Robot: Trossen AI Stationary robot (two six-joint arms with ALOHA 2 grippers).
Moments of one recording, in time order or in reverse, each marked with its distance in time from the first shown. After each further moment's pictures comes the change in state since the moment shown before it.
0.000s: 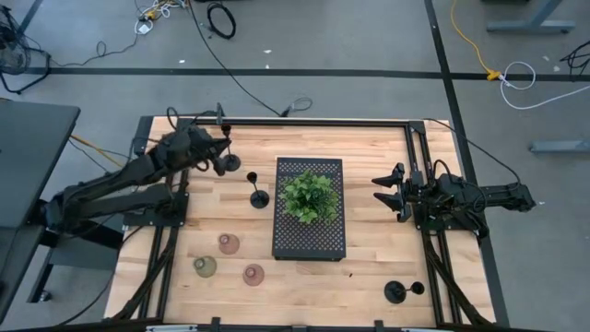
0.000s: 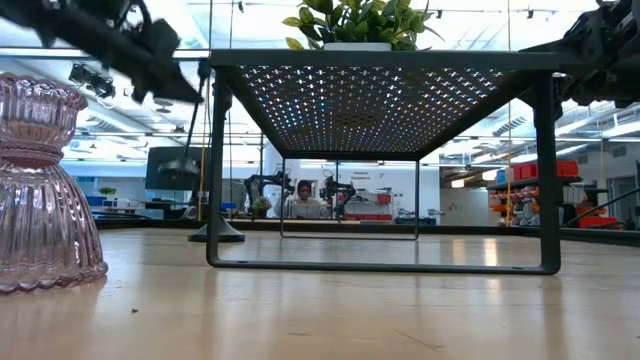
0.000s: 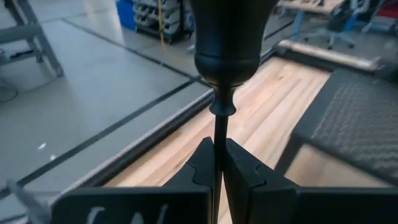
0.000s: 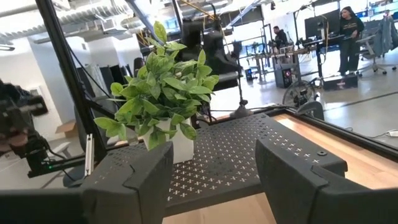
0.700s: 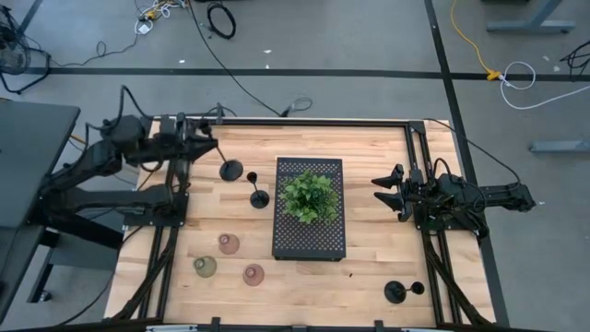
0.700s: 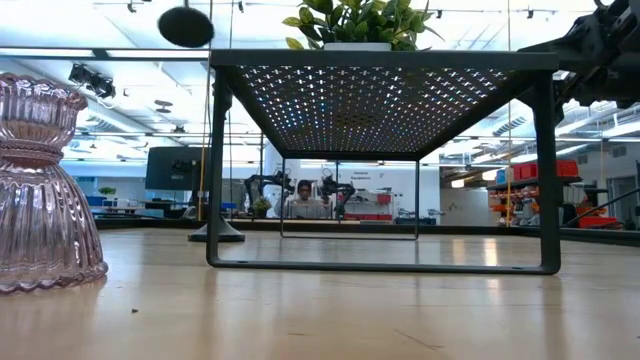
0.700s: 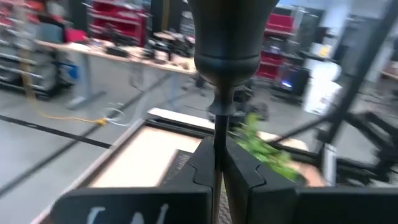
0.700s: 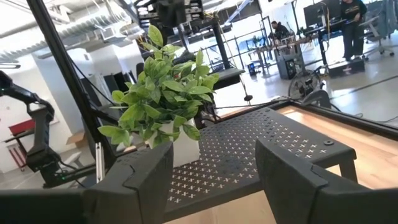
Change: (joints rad) left arm -0.243 0.001 0.480 -0.247 0.266 -0.089; right arm 0.000 0.000 0.000 -0.002 0.000 0.098
